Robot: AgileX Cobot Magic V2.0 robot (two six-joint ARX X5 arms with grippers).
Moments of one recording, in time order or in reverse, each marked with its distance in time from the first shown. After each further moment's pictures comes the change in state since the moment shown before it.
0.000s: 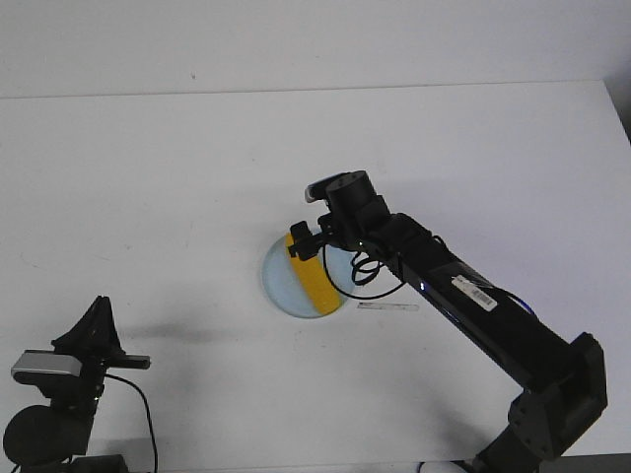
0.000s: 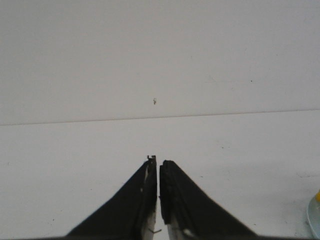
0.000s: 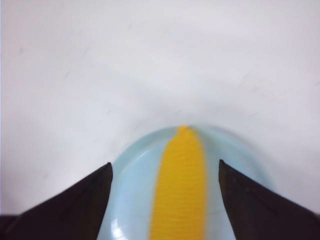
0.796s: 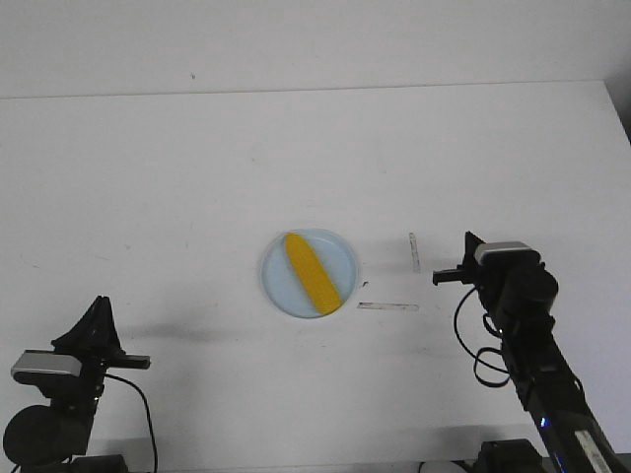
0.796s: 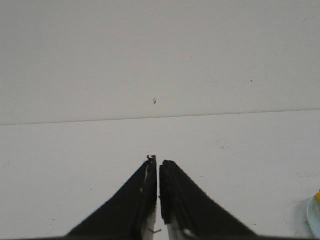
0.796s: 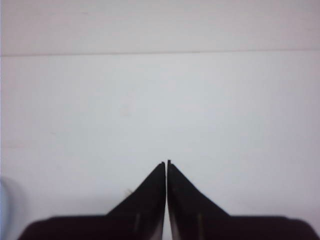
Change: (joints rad) left arm 0.000 0.000 0.000 0.000 0.000 0.000; right arm -0.559 -0.792 -0.951 0.655 0.054 -0.145
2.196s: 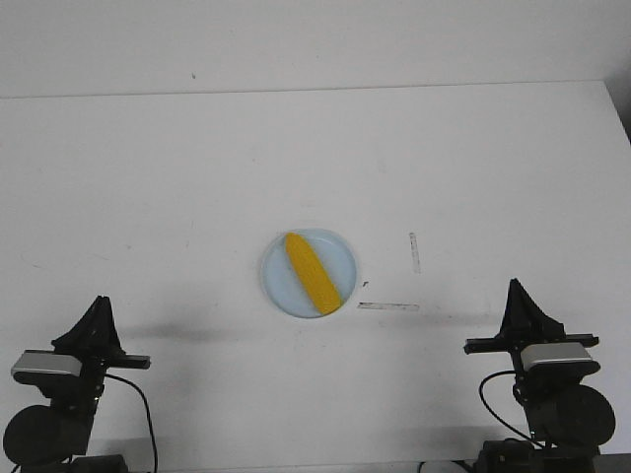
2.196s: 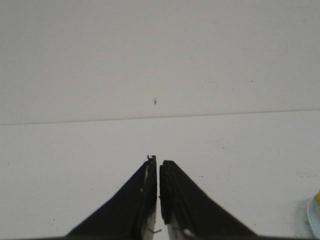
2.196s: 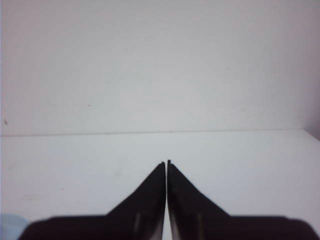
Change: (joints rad) left arm 0.000 0.000 0.000 0.000 0.000 0.000; right arm -0.047 -0.744 -0.124 -0.274 0.003 -0.011
